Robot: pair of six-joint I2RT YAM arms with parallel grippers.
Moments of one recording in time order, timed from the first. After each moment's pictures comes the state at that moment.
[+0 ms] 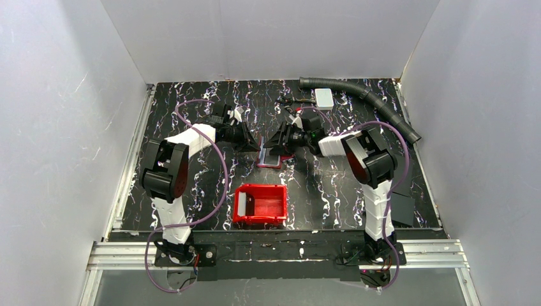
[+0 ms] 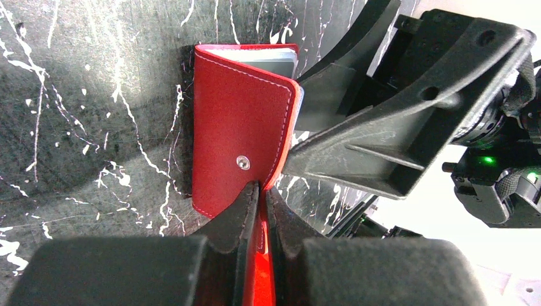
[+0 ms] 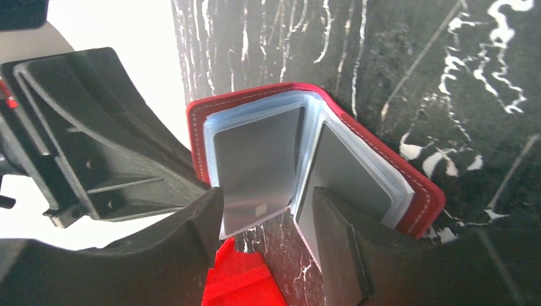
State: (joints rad) left arm -0.30 1.89 1.23 -0.32 0.61 -0.63; right arm 0.50 2.12 1.18 0.39 -0.72 0.98
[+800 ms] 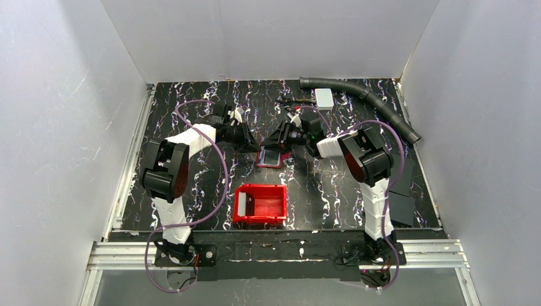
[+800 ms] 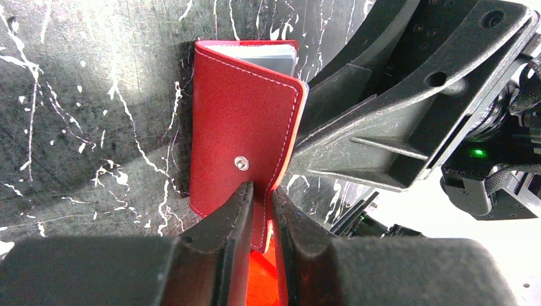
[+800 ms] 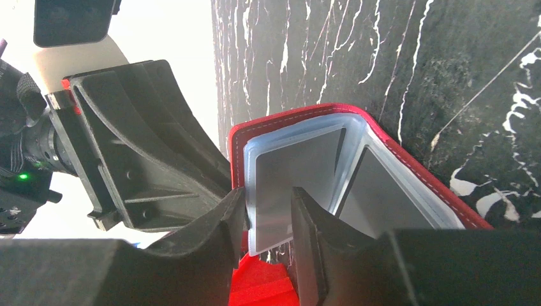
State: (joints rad) left arm -0.31 1.90 1.23 -0.32 0.62 -0.63; right arm 0.50 2.16 1.17 0.60 -0.76 1.11
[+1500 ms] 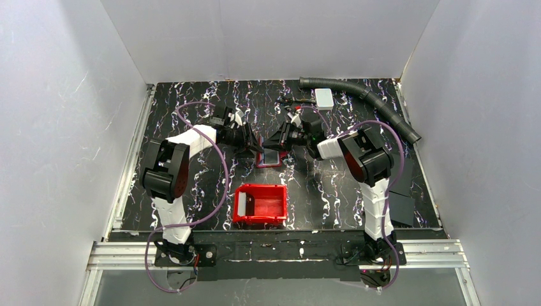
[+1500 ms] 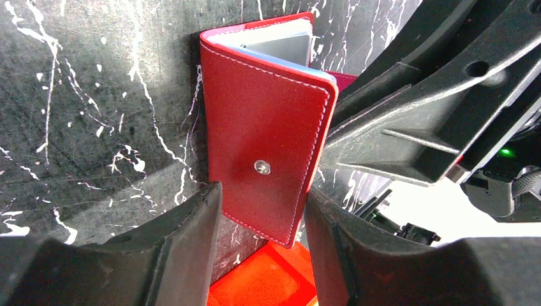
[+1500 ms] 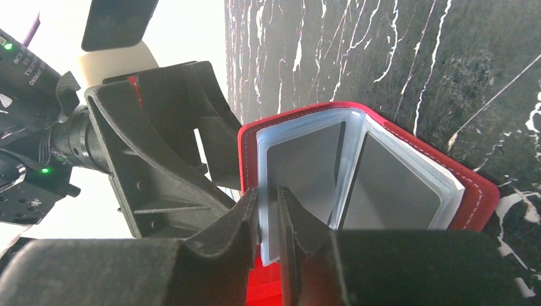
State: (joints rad) left arm -0.31 1.90 1.22 -0.36 0.60 -0.60; right arm 0.50 2.16 1.15 0.67 -0.78 1.15
